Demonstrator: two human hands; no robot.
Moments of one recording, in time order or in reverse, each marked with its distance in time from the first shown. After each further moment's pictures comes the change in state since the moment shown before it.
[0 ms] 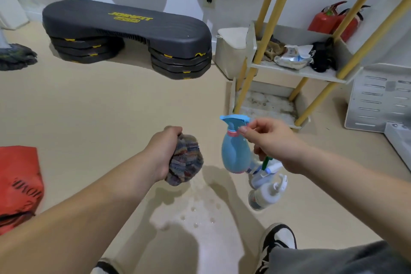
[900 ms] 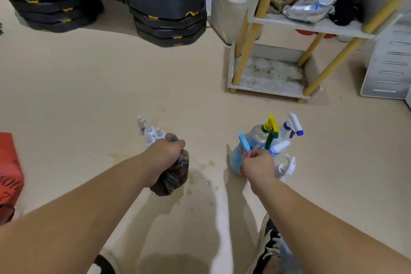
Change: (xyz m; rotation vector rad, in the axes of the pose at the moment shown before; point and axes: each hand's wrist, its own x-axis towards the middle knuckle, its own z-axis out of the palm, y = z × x) left_hand 0.085 -0.073 0.014 0.573 -0.036 -0.157; right_hand 0.079 0.209 0.091 0.059 0.406 0.482
